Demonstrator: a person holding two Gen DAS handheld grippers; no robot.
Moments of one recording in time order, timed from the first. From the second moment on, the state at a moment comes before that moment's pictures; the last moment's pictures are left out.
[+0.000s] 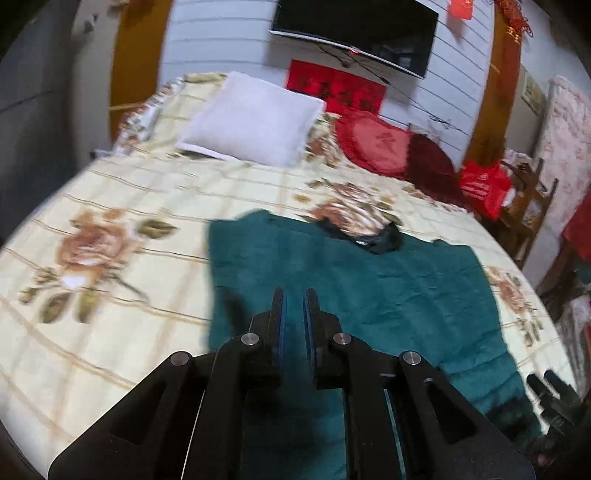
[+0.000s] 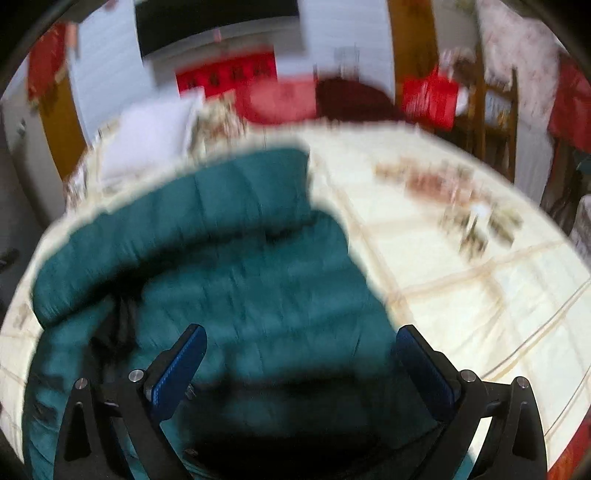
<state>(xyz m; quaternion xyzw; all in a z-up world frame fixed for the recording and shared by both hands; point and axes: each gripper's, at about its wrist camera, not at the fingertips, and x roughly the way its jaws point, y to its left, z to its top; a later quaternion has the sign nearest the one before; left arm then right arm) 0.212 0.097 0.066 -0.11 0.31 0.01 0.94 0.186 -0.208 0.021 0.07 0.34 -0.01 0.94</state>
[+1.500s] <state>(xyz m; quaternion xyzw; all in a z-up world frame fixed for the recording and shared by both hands) 0.245 0.084 -0.016 -0.10 0.38 0.06 0.92 0.474 -0.184 -0.001 0.03 0.46 0.13 0.88</state>
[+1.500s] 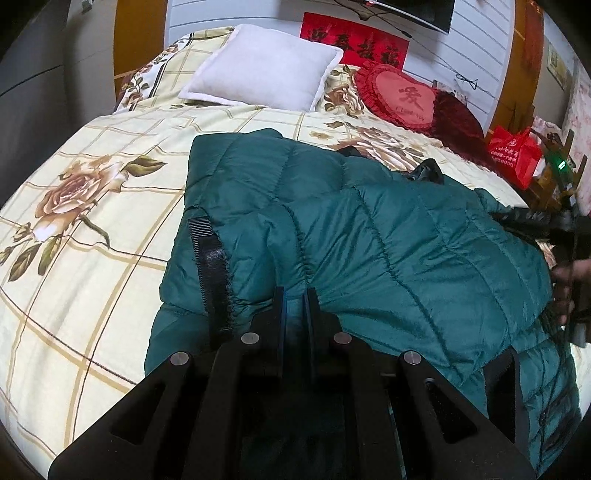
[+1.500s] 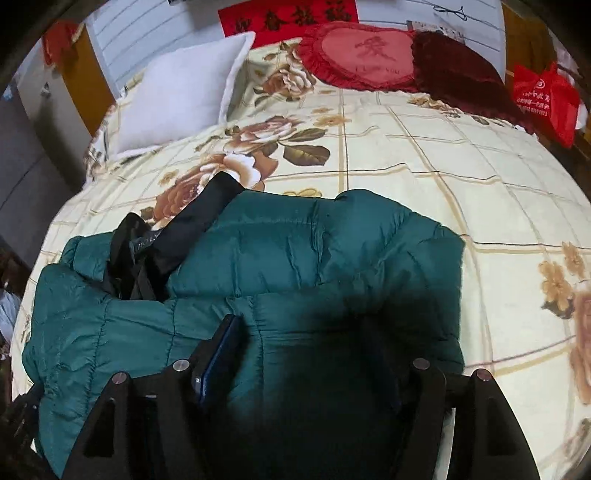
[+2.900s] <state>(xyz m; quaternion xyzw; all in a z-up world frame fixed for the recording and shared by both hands) 0.069 0.161 -0.004 -0.07 0.45 0.06 0.89 0.111 -0.306 -0.005 0.05 0.48 0.11 0.87</state>
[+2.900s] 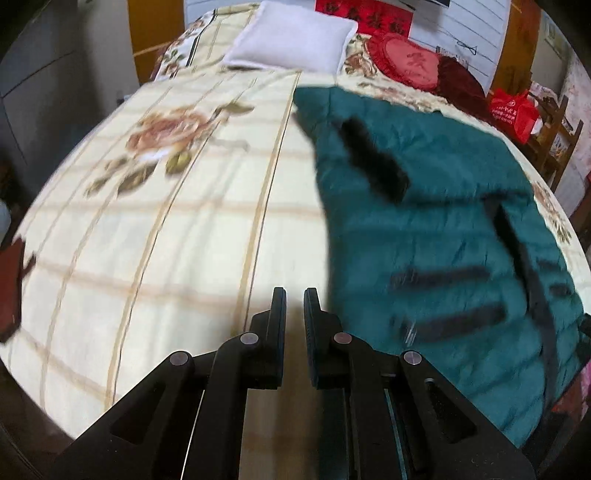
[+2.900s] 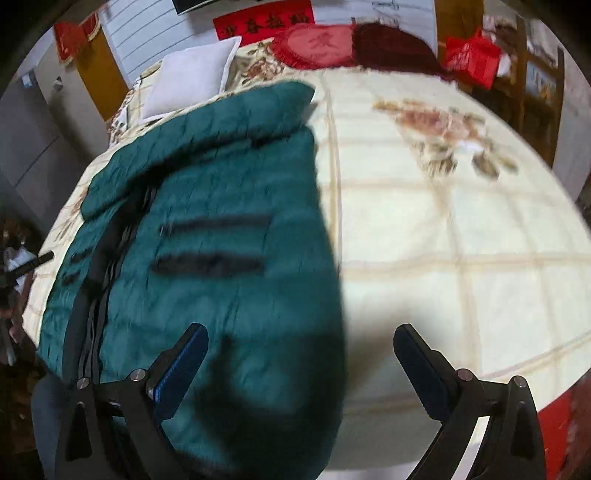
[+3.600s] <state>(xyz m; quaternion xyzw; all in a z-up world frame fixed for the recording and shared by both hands) 0.001 0.179 -0.031 -0.15 0.42 0.01 0.89 0.068 -0.305 -0.028 0.06 0.42 0.20 0.88</state>
